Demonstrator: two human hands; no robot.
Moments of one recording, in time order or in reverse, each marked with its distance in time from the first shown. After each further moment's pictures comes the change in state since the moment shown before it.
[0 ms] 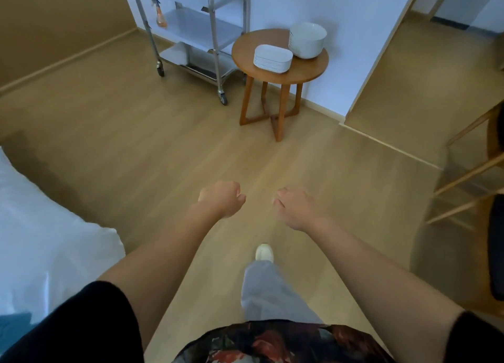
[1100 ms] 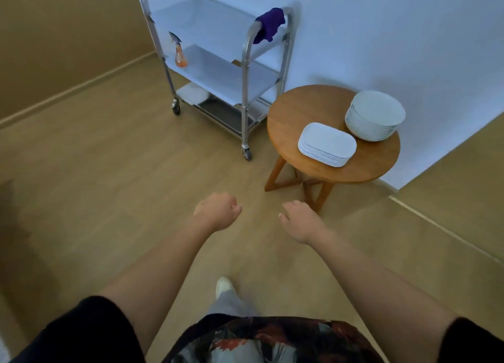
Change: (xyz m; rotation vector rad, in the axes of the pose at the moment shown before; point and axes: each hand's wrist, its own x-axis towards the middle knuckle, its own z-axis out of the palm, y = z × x) left_hand 0.496 -0.173 -0.209 -0.136 -0.030 -0.072; right_hand 0.569 -0.025 -0.120 0.058 -0.182 0.008
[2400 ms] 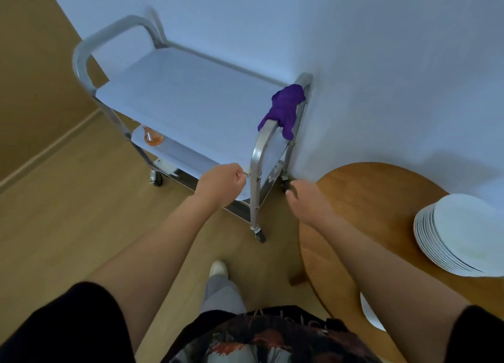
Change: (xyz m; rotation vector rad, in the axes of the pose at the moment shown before) left_hand 0.564 -0.053 -0.314 -0.100 0.206 0.228; right_hand 0.552 -0.031 -0.264 0.252 0.254 0.115
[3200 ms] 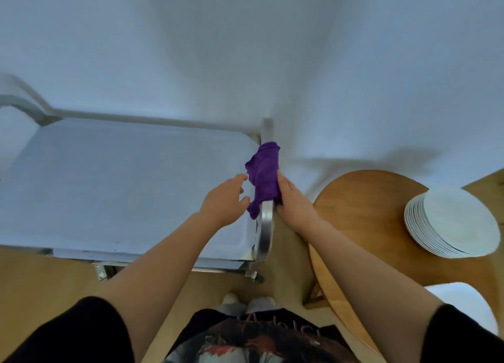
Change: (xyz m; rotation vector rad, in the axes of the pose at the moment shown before) left_hand 0.251 -0.018 -0.008 -0.063 -0.304 0.414; right_hand 0.179 -0.035 -0.035 0.165 0.199 0.291
